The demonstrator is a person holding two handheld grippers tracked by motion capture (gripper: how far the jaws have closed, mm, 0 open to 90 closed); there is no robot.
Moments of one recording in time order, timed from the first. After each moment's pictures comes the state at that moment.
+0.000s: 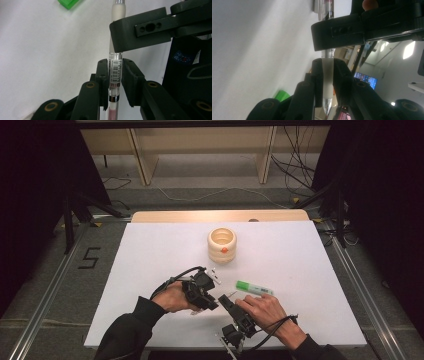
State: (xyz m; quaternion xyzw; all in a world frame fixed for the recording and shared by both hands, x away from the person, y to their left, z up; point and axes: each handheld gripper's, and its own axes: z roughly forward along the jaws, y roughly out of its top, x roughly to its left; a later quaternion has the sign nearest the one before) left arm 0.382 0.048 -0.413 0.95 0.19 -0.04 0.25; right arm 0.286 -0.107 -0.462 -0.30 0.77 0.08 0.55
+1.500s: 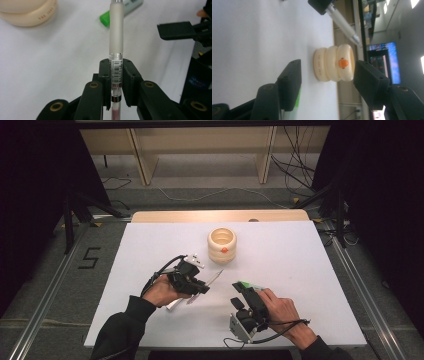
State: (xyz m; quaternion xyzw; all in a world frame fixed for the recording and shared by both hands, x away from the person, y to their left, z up) left arm 0.401 0.087 -0.403 0.90 0.27 0.02 0.34; right arm 0.298 -0.136 -0.448 -0.10 0.82 0.19 0.53
